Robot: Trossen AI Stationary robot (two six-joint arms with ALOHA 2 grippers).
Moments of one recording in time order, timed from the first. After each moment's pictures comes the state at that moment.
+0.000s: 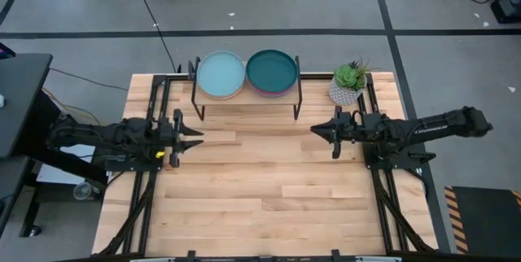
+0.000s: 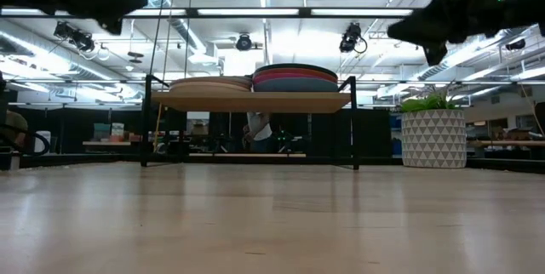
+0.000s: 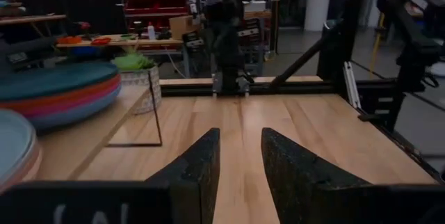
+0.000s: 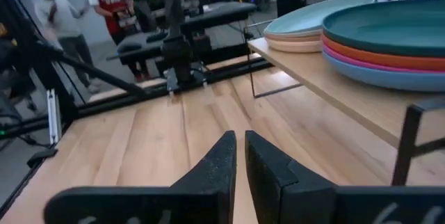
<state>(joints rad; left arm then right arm) -0.11 0.30 0.28 0.01 -0.16 0.03 0.05 0.61 0.25 0.26 0.22 0.21</state>
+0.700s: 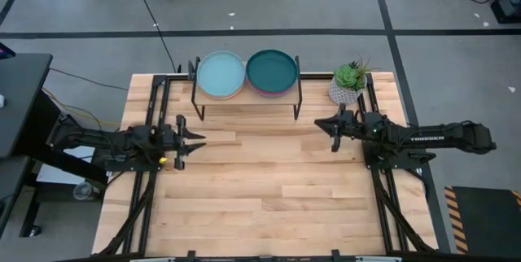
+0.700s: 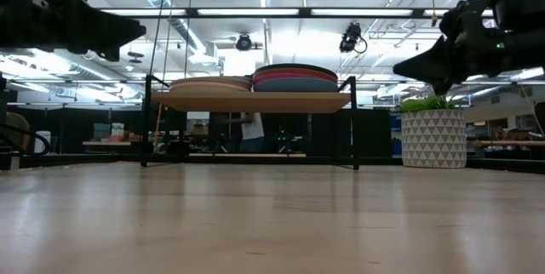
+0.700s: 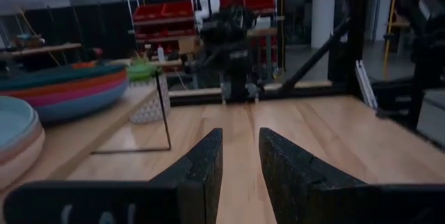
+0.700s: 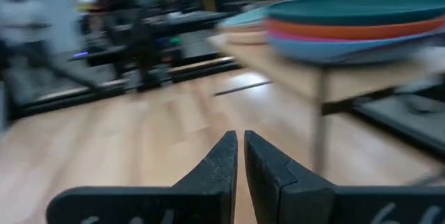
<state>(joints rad) -0.11 0.20 0.01 0.26 -0.19 0.09 -0.21 0.54 0.01 0.49 0.07 0.12</state>
